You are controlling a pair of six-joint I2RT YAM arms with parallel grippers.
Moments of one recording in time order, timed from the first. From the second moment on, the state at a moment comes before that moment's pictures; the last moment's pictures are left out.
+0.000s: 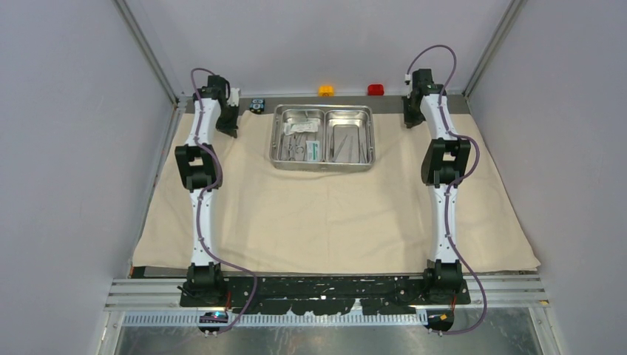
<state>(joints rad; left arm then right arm) 0.05 2.68 2.62 -1.10 0.10 0.12 -0.03 2.68 2.58 -0.96 0.03 -0.03</state>
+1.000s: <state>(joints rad) 0.09 2.62 2.50 -0.99 -0.08 0.22 -0.13 2.60 2.43 -0.85 0.07 -0.11</state>
